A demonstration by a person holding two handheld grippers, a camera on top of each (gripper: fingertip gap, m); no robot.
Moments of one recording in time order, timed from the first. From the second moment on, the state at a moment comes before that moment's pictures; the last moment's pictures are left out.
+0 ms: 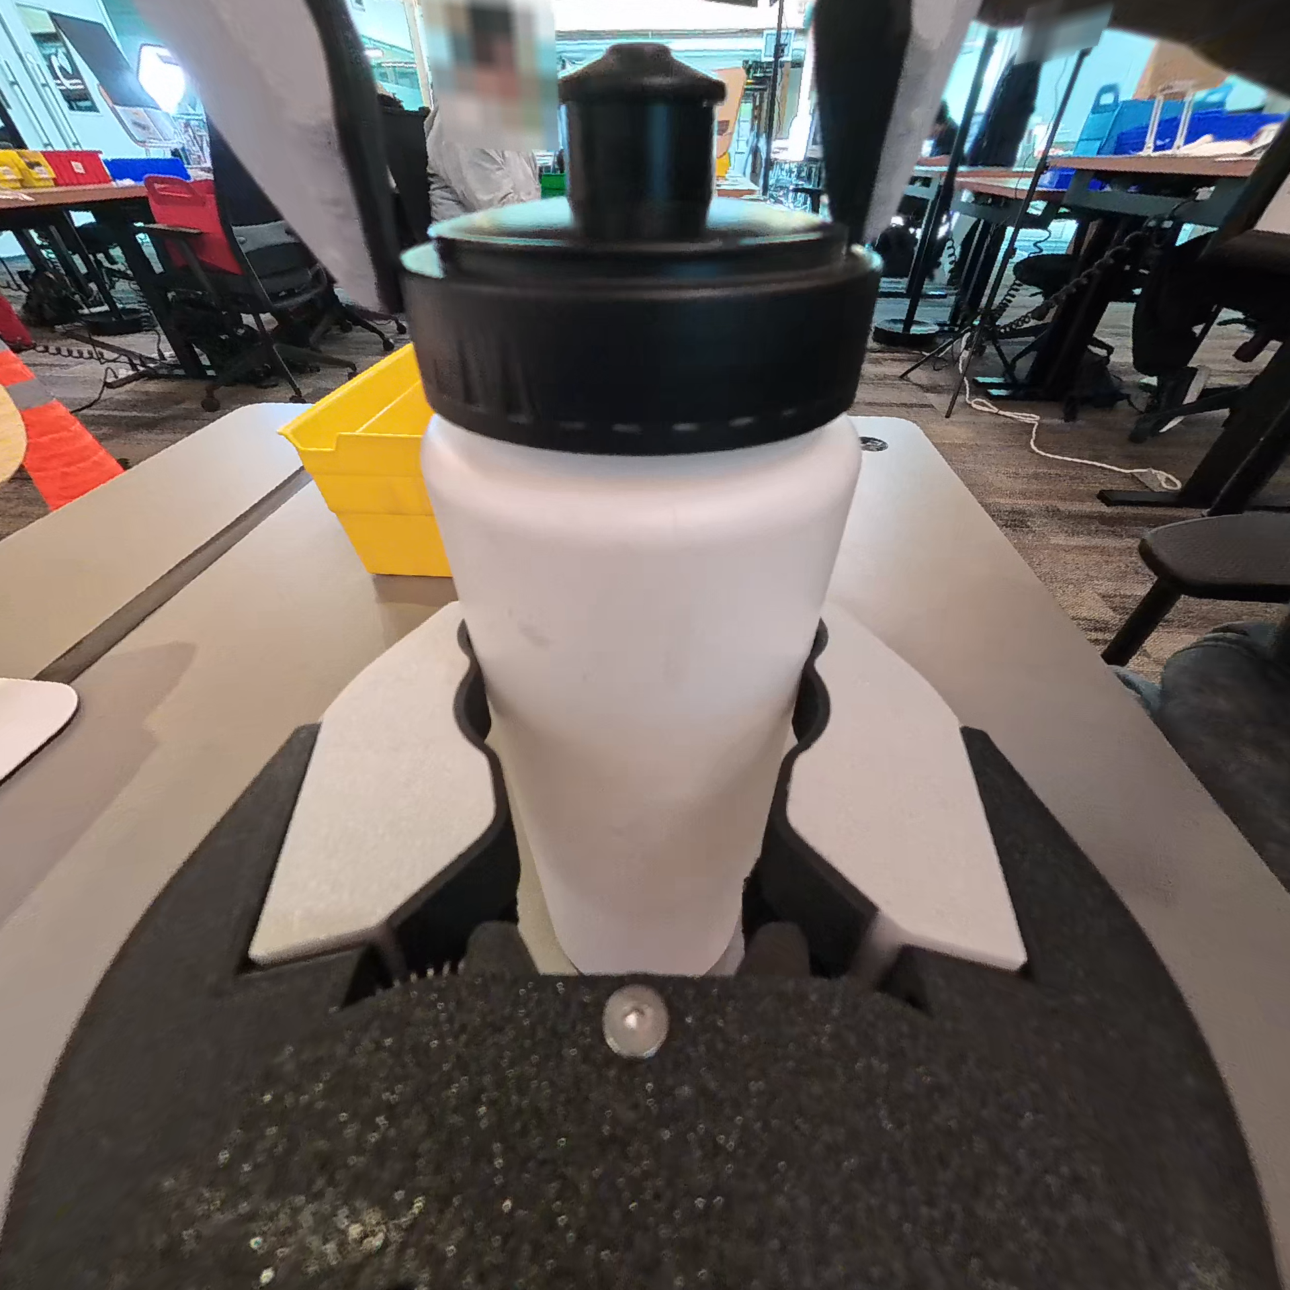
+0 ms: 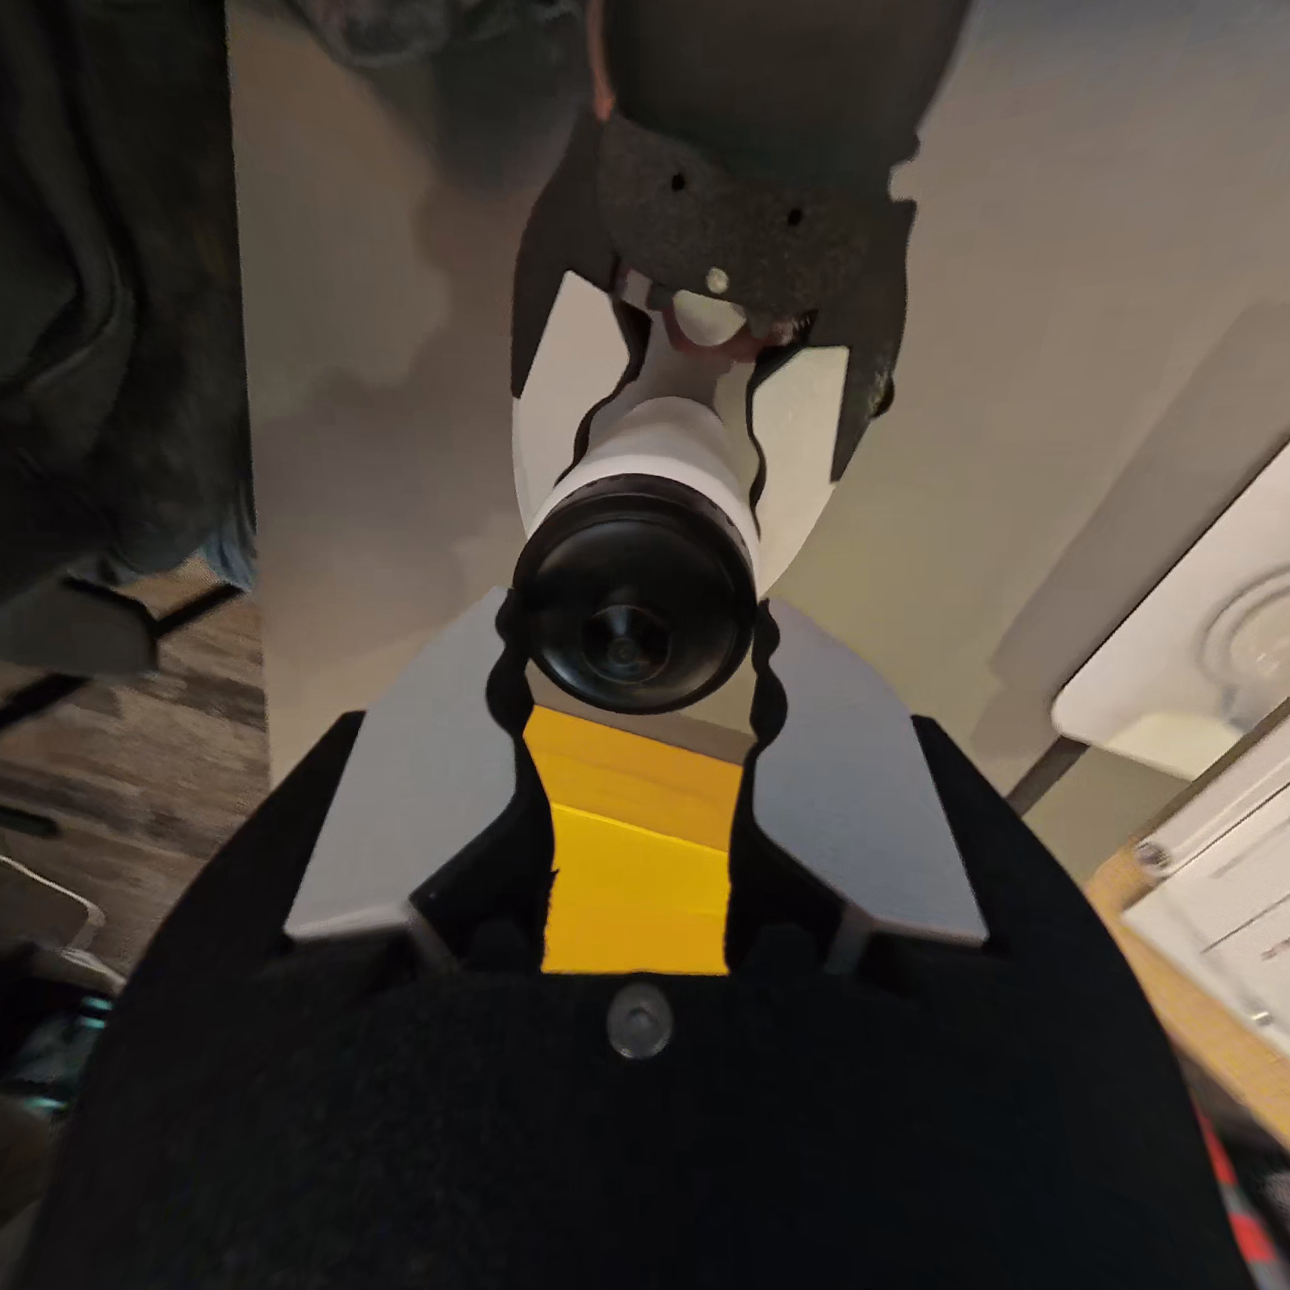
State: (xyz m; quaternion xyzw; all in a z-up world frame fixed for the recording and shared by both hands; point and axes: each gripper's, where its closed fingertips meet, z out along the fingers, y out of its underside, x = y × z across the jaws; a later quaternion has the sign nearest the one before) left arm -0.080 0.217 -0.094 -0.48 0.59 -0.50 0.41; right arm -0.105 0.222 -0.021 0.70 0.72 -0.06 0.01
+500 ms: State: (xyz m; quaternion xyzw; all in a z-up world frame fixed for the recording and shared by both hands) left arm -0.079 0.220 -0.094 -0.49 0.58 -0.50 0.41; right arm -0.102 0.224 -0.021 0.96 0.29 -0.06 0.04
